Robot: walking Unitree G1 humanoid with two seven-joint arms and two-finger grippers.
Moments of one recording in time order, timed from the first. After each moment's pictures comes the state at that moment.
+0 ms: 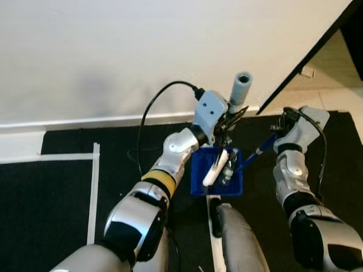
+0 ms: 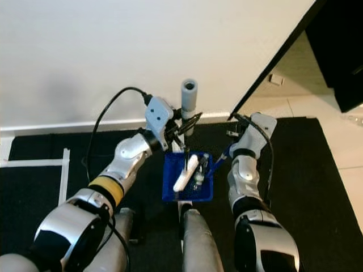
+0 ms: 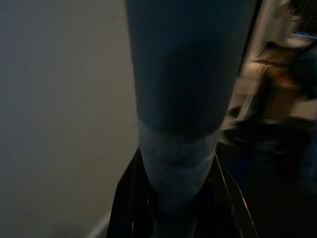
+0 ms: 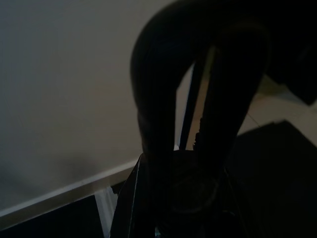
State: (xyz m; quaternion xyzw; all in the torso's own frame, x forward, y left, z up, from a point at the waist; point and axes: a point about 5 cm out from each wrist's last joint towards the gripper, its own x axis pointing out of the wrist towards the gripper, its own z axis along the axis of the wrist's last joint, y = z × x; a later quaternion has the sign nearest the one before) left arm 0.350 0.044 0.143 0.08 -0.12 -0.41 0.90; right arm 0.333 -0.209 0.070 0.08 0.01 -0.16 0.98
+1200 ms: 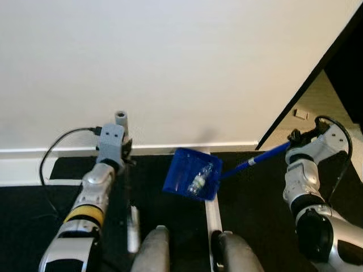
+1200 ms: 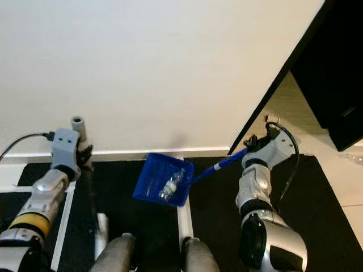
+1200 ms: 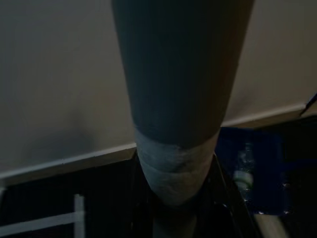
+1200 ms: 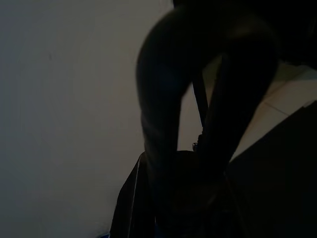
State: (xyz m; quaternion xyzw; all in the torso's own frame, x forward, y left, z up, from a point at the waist) left arm 0.303 0.230 0.040 0.06 0.15 -0.05 0.99; right arm 0.326 -0.242 0.063 0.21 0.01 -0.20 0.96
